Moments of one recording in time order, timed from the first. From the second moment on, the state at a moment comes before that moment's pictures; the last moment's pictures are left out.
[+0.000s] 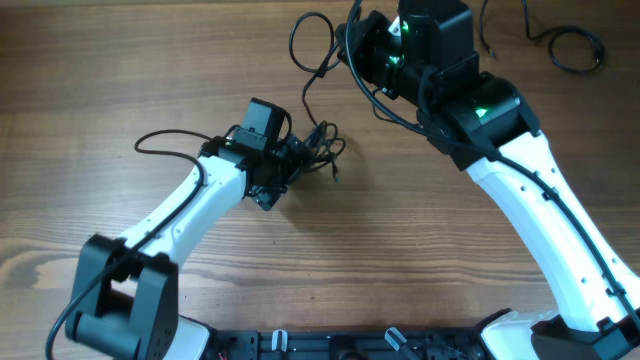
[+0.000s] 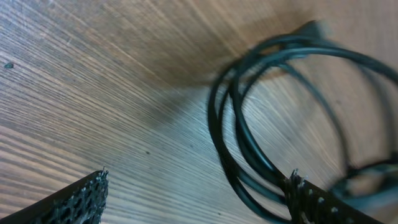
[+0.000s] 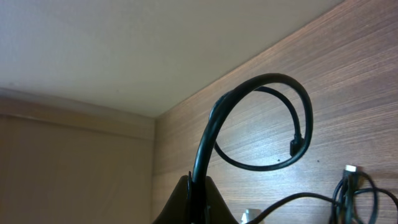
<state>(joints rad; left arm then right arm) -0.38 1.63 1.02 -0.61 0.21 -1.16 0.52 1.57 1.69 -0.56 -0.10 1.01</state>
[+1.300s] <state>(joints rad) -0.43 1.71 1.02 -0.49 0.26 -1.17 0.52 1.54 1.69 -0.16 -0.14 0.99</state>
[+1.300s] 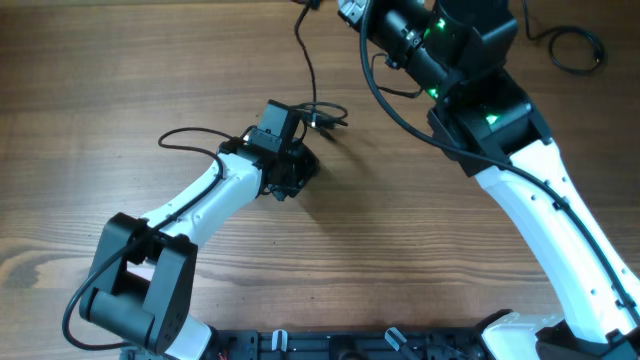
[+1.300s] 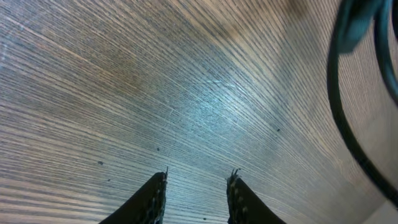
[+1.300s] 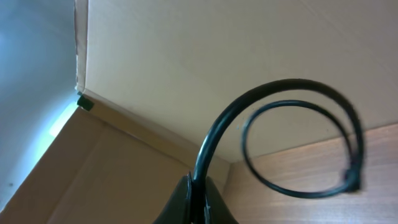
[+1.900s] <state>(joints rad) -0.42 1.71 1.02 -0.56 0.25 -1.15 0.51 1.40 1.70 -0.24 0.04 0.75</state>
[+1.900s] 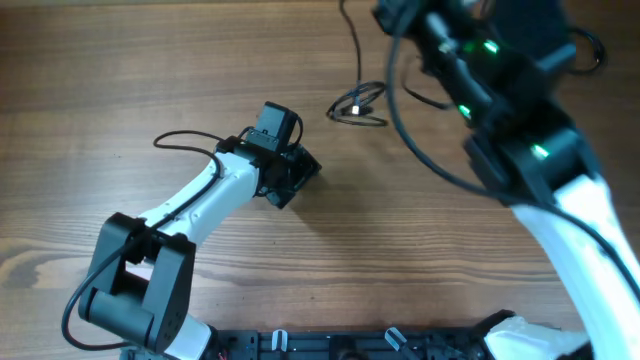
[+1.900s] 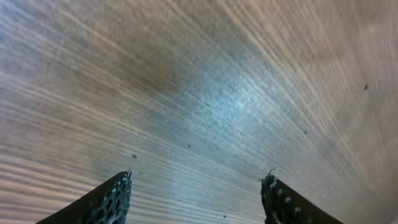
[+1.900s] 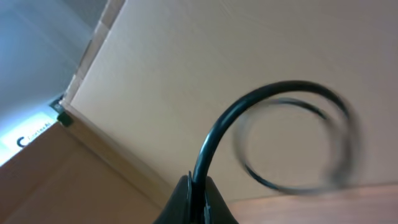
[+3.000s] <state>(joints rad) -0.33 1.71 1.02 -0.45 0.28 -1.16 0.51 1.51 1.69 -0.55 -0.01 0.45</state>
